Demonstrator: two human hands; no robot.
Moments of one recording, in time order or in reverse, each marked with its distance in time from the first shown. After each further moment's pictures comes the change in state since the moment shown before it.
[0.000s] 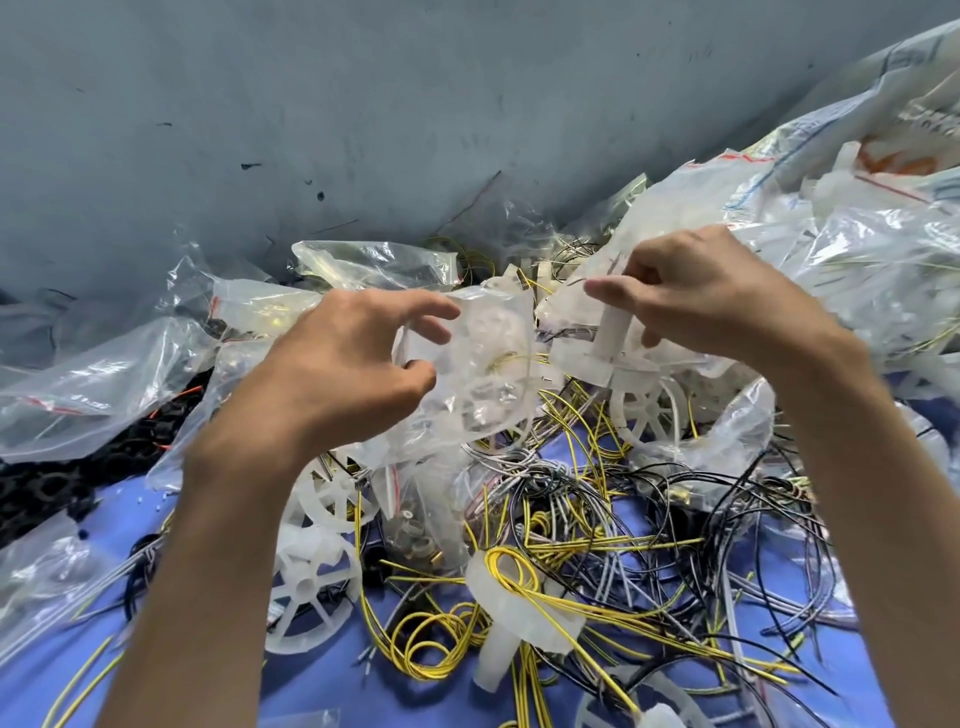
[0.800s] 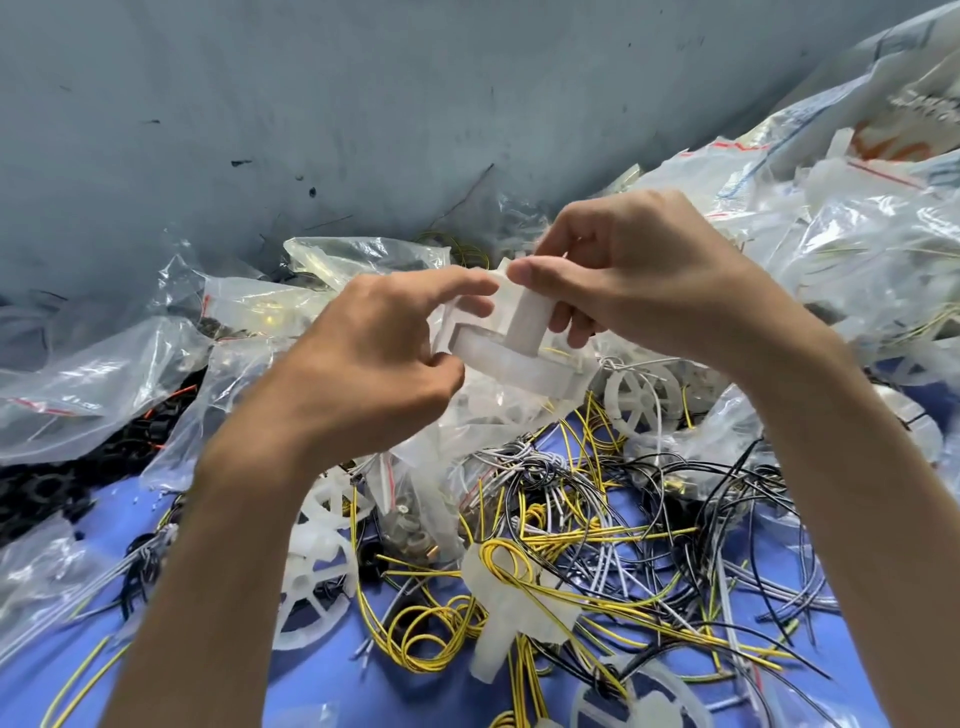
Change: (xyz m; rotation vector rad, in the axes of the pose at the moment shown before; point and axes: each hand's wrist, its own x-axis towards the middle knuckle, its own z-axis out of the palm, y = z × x) left_hand -0.009 0.032 -0.002 -0.067 0.020 0.203; right_hand -0.016 -0.048 -0.002 0.424 -0.006 -0.151
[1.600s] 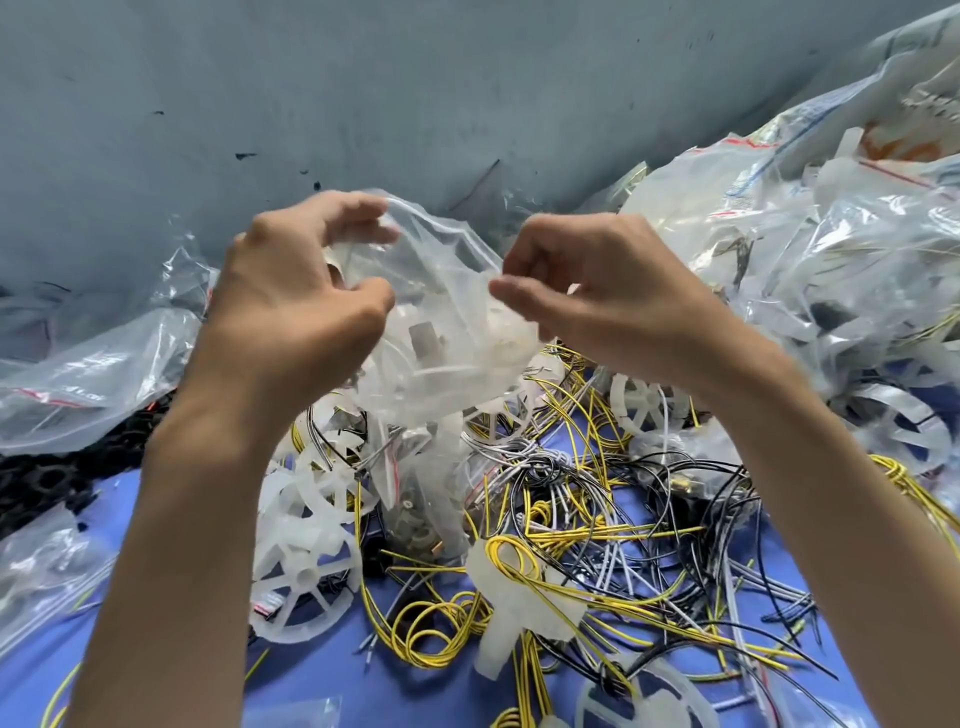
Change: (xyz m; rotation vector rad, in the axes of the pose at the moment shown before) left_hand 0.003 -0.026 -0.013 -0.125 0.442 -0.286; right_hand 0.001 -0.003 0.019 -0.057 -0.009 -0.157
